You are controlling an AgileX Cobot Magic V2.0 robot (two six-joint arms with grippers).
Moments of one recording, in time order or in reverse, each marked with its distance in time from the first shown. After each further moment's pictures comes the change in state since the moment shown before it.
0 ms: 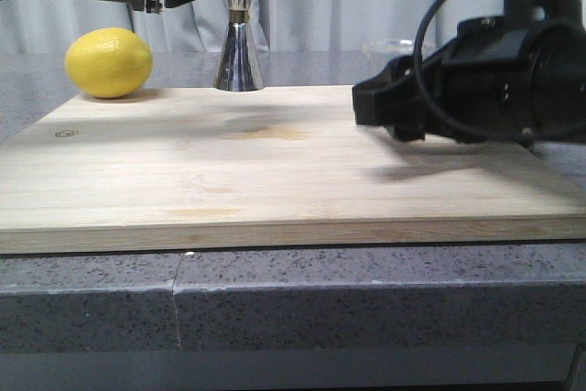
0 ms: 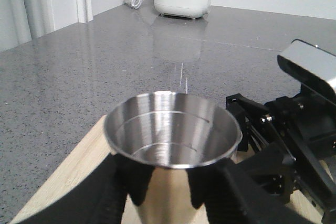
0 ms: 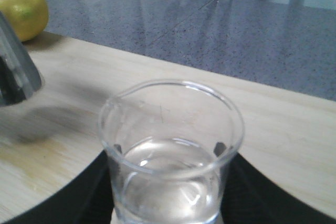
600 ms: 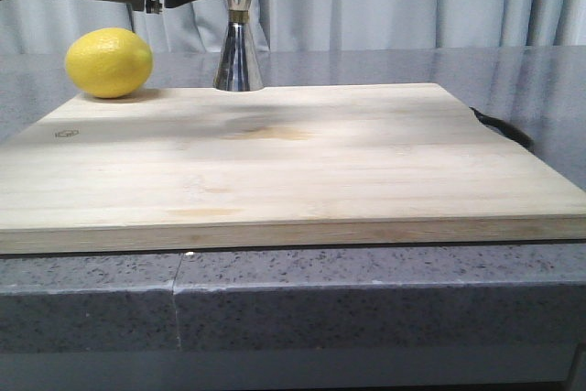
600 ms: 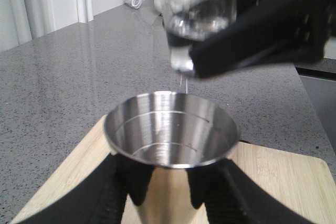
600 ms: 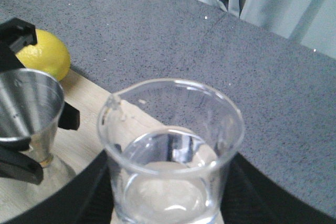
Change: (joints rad) left arm 0.000 0.000 0.000 0.000 0.000 0.000; right arm 0.021 -0.188 -0.655 -0.152 1.089 -0.014
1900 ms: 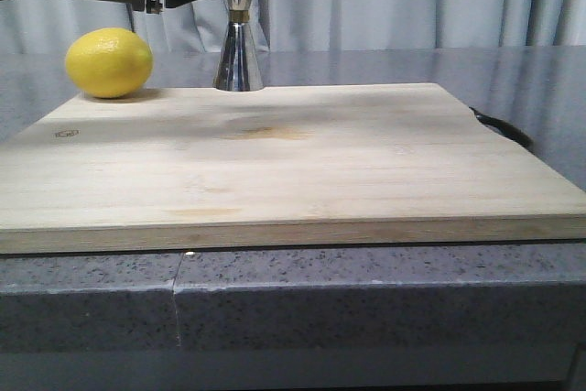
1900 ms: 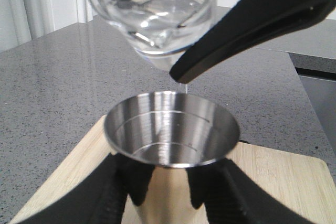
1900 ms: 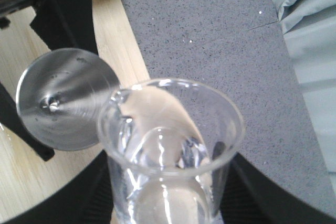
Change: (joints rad) left arm 0.000 0.000 0.000 0.000 0.000 0.000; right arm 0.119 0.300 -0.602 -0.085 0.659 -0.582
